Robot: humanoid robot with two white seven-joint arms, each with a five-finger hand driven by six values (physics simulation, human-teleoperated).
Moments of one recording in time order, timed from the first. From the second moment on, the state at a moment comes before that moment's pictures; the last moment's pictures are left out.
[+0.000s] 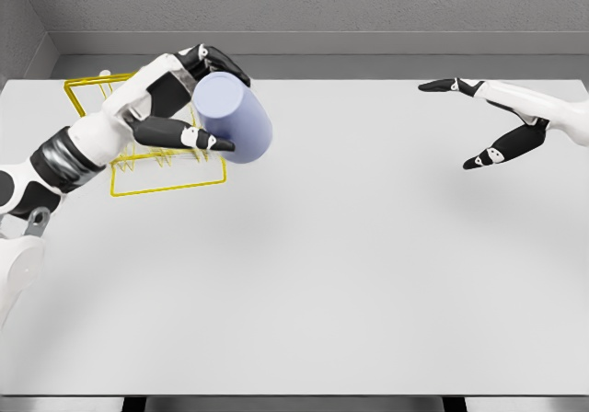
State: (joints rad) left arm -0.42 0.49 -0.29 -1.63 0.62 -0.13 -0.61; right arm -0.70 -0.92 0.68 -1.32 -0.35 -0.53 0.61
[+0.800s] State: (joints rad) left arm -0.50 0.54 -0.24 -1.42 0.64 -0.11 -0.61; right arm -0.70 -0.92 0.68 -1.32 -0.35 -0.53 0.61
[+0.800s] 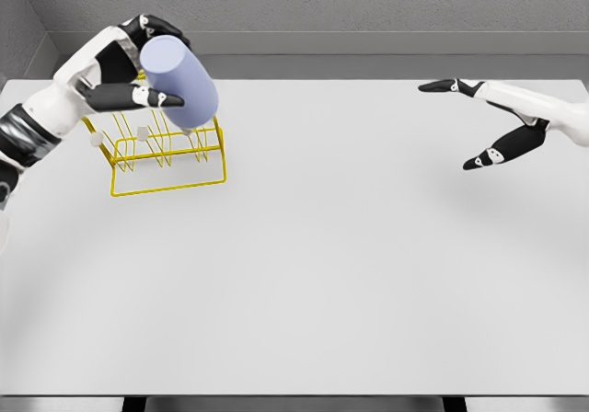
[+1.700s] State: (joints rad) left arm -0.48 0.54 -0.25 -1.37 0.62 -0.11 -0.61; right arm -0.70 -0.92 0.68 -1.32 -0.35 -0.53 0.61
